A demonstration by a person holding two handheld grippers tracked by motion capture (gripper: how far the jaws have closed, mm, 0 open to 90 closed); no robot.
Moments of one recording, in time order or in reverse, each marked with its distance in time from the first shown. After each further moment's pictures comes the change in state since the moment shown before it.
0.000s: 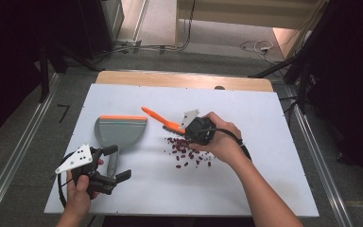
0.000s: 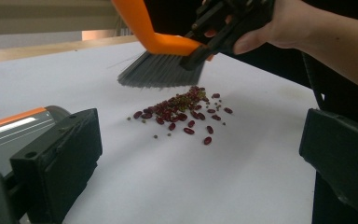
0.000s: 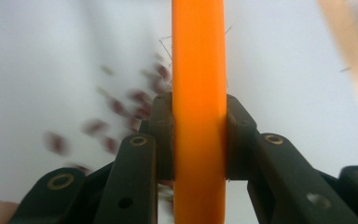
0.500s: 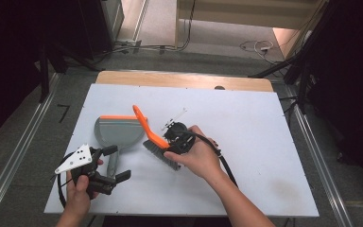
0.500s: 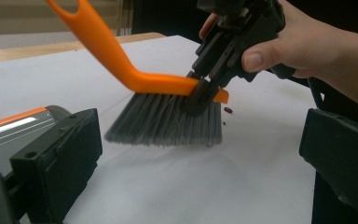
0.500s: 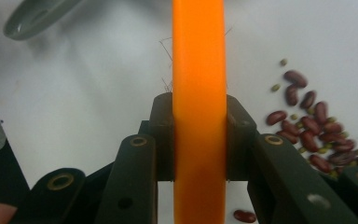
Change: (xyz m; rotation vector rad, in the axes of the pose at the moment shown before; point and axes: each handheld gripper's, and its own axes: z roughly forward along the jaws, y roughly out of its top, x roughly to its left) left arm 0.000 0.000 -0.001 0.002 -0.002 0.005; right arm 0.038 0.026 0.032 0.095 0.294 0.400
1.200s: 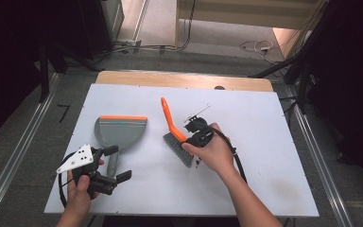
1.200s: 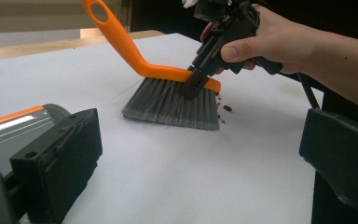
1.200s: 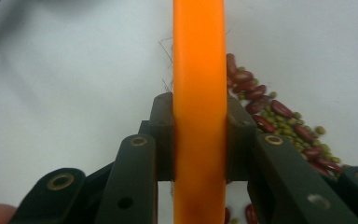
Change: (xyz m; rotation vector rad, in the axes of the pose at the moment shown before) left arm -0.001 0.000 0.002 0.007 -0.003 0.003; right arm -0.060 -0.028 -0.009 -0.028 -0.027 0.204
